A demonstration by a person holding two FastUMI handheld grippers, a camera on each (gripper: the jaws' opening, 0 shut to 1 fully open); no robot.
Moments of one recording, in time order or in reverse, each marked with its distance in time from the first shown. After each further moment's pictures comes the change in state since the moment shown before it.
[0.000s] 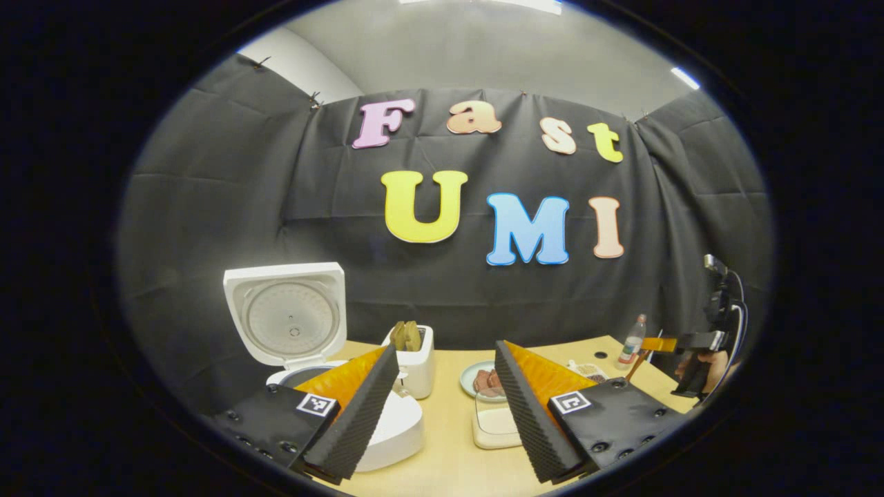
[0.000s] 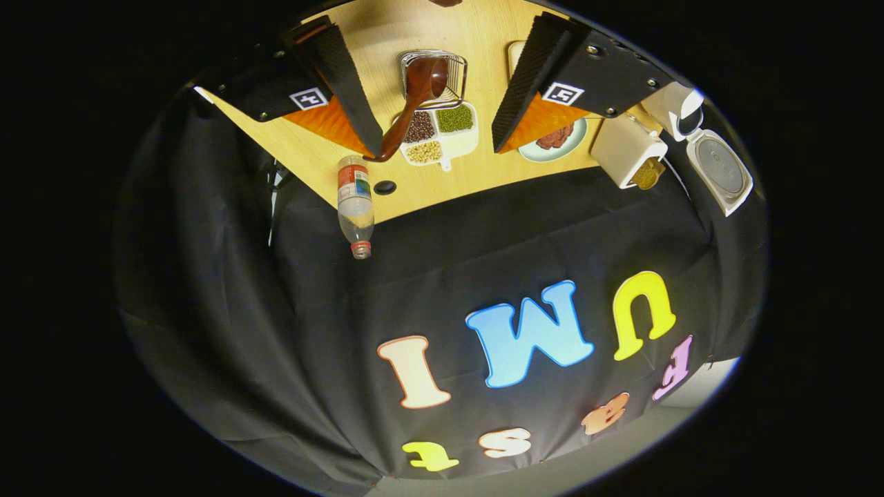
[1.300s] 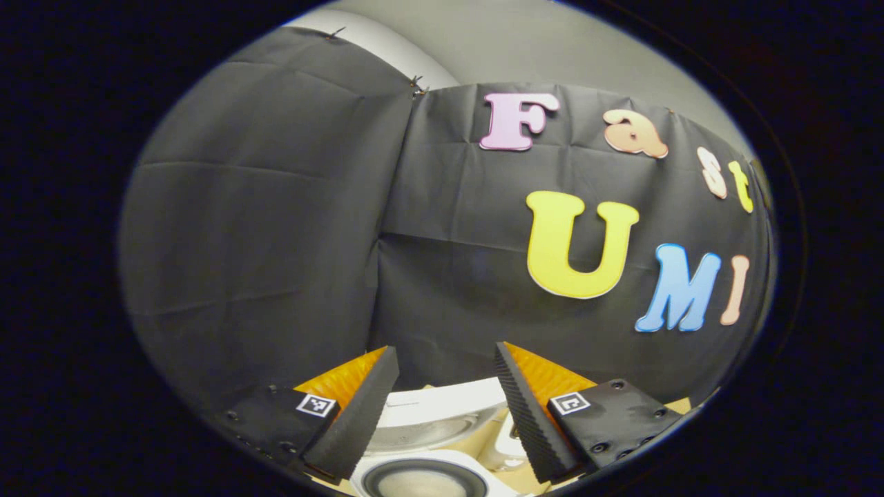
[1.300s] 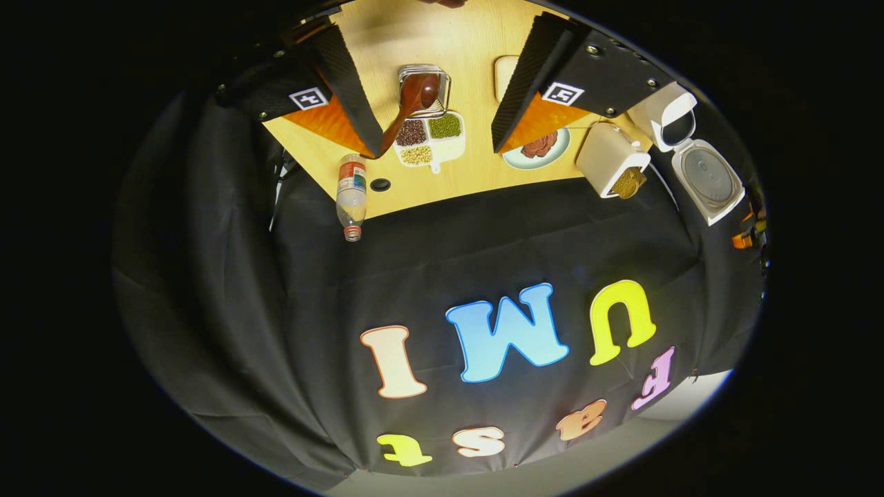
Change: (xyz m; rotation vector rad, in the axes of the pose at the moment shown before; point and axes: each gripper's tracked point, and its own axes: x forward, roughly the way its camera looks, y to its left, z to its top) left arm 0.207 0.290 0.108 -0.106 0.007 0.407; right arm -0.042 0.012 0.022 -0.052 0.047 -0.015
